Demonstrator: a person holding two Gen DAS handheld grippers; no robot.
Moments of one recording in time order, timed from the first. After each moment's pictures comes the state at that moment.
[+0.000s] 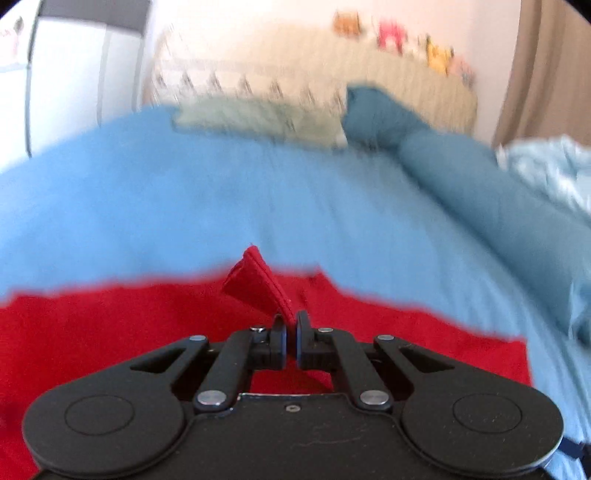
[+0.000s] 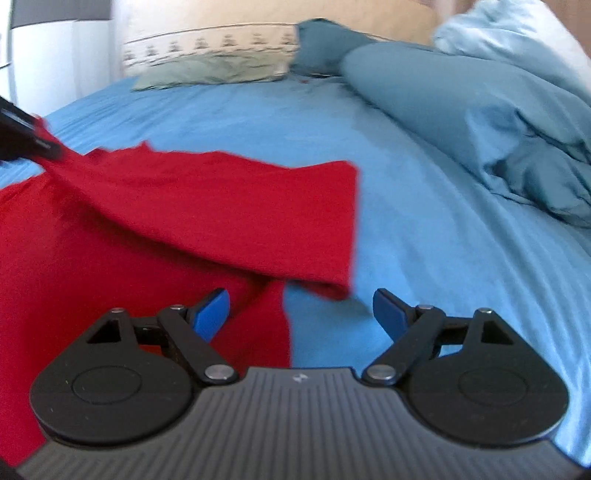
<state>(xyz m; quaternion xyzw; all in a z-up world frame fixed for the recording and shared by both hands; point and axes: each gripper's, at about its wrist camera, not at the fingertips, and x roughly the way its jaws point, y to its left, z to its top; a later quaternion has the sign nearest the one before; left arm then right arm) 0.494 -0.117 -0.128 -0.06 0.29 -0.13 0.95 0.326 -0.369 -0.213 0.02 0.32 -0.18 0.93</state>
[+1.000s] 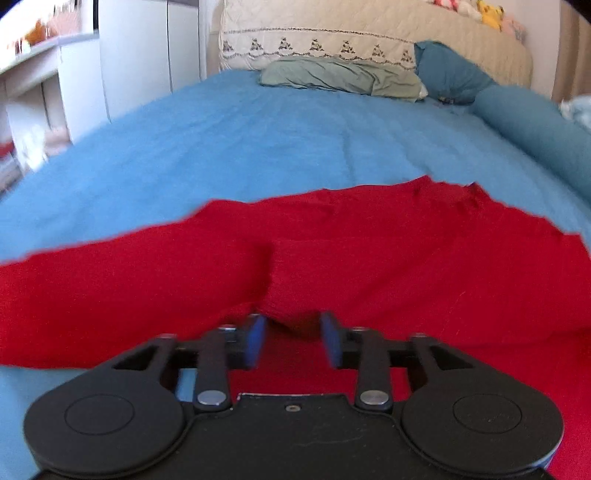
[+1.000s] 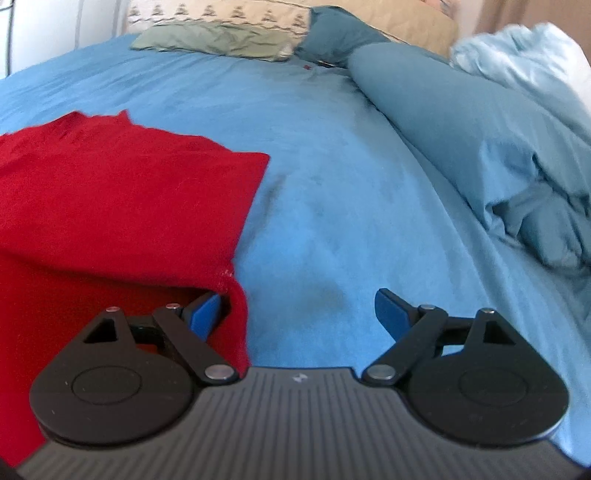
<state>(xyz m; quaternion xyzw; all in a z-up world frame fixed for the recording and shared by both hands) 0.449 0.025 -0.186 0.02 0.37 -0.04 0.93 0.369 -0.364 -0.206 -0.08 0.36 -0.18 0.91</state>
